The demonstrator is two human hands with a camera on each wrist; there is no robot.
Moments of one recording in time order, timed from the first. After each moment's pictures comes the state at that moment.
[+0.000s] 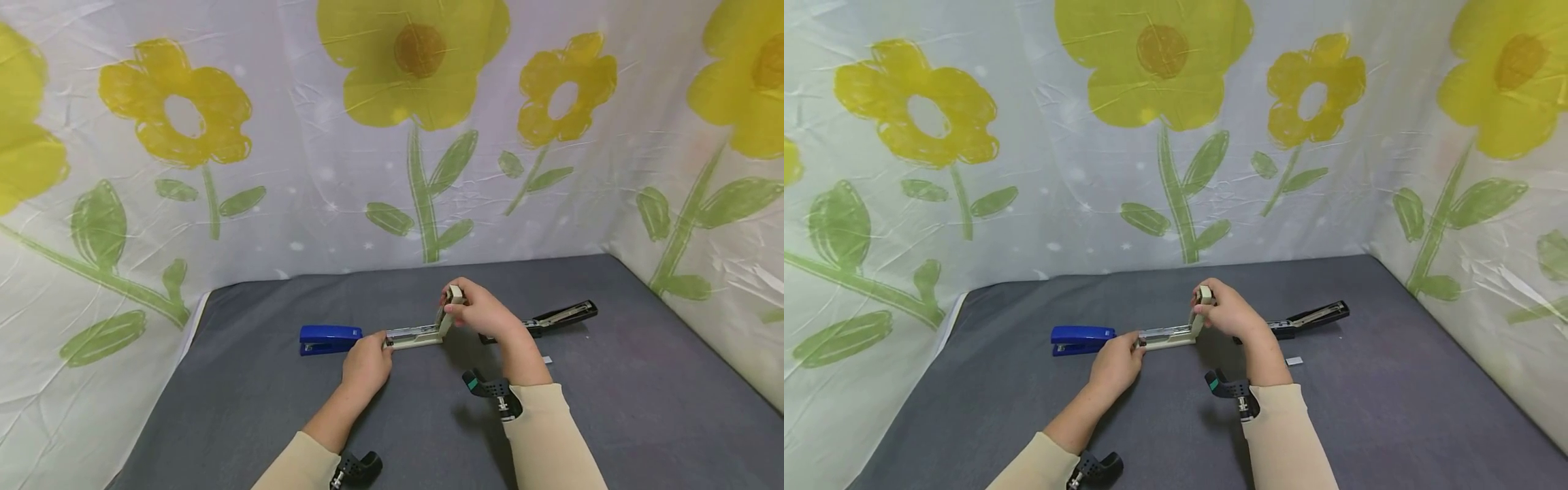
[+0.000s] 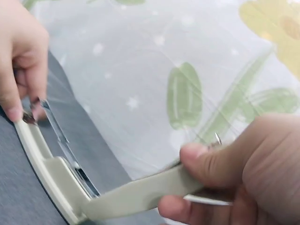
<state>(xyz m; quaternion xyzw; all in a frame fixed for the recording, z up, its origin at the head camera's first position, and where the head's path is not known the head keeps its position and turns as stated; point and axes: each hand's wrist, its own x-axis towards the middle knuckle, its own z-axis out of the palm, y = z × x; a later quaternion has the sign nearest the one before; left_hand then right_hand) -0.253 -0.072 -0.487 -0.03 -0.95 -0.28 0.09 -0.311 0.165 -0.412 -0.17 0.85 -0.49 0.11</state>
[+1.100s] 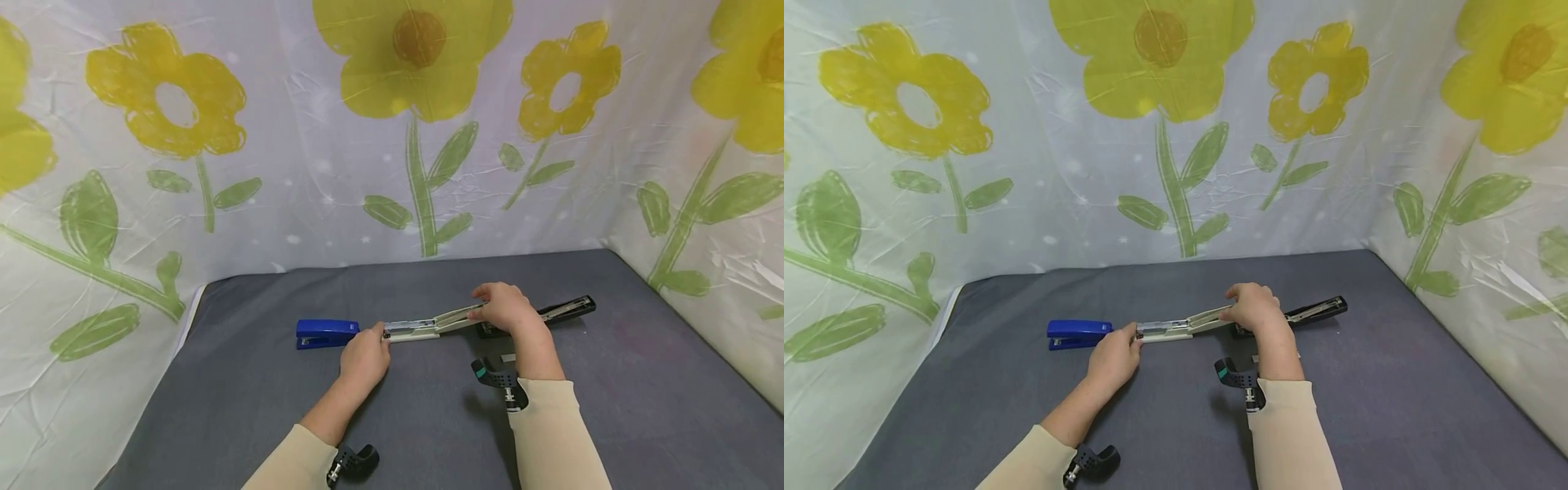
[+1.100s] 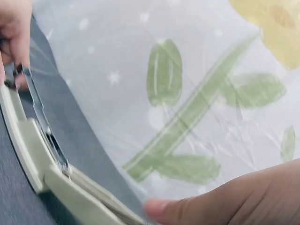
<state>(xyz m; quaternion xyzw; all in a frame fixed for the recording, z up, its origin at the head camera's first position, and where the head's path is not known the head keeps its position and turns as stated) -0.255 -0.071 -0.489 -0.04 -0.97 -0.24 0.09 -0.312 0.196 -0.407 -0.07 0.95 -0.27 0.10</state>
